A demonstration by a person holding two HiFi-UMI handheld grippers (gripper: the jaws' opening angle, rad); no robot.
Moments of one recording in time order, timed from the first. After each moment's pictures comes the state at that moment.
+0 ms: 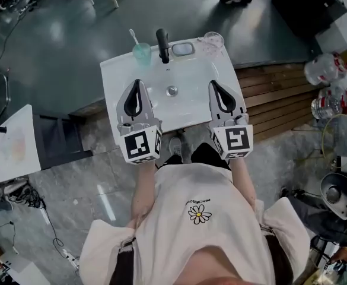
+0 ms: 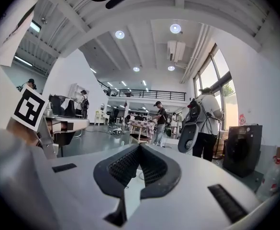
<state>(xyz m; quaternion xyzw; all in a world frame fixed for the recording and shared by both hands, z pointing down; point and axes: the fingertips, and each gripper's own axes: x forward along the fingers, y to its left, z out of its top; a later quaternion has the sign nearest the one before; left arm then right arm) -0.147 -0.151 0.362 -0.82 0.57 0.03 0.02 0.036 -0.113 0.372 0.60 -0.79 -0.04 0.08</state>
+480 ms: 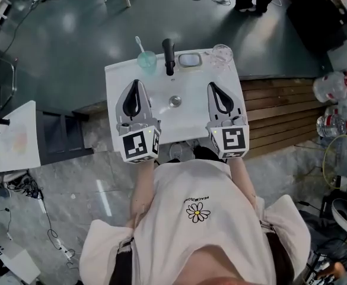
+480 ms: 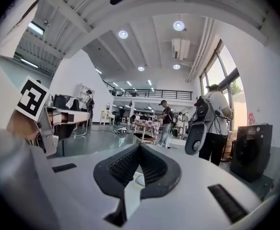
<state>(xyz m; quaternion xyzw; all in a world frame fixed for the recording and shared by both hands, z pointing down) -0.148 -0.197 0.364 -0.79 0.61 0.03 0.02 0.042 -0.174 0.390 0.57 -0.82 -0.04 0.09</state>
